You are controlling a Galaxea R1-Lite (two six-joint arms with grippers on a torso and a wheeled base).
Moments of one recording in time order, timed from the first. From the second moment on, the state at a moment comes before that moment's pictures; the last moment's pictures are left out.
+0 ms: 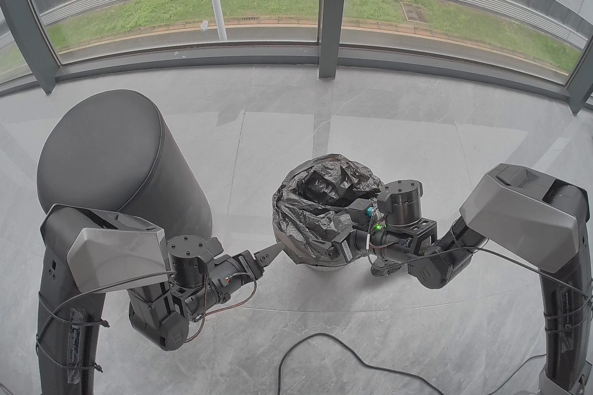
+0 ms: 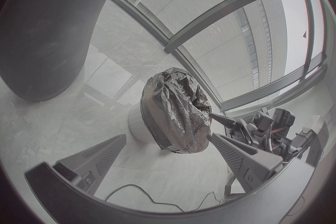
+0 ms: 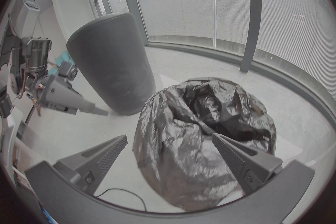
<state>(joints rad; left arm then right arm) -0.44 2.43 -0.65 -1.54 -0.19 -0.73 0.51 2.37 -1.11 -0.89 0.16 -0.23</state>
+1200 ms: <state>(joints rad) -0.43 2.44 -0.59 -1.54 -0.19 -0.73 0.45 2.49 -1.19 -0.90 0.17 -0.28</state>
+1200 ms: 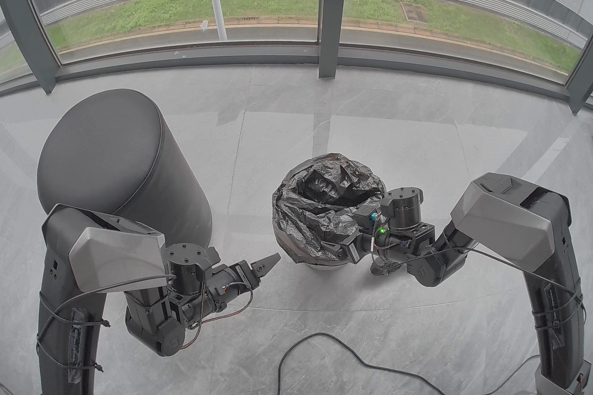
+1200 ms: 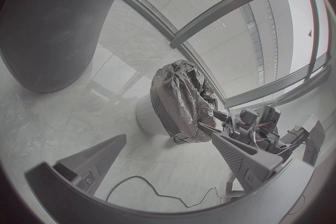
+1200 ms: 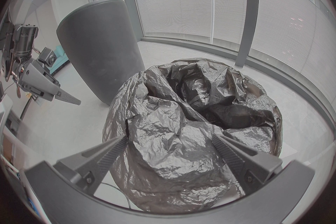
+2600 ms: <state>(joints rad) -0.43 2.47 -0.62 -1.54 -0.19 -0.73 0.50 2.33 -0.91 -0.90 0.28 -0.32</state>
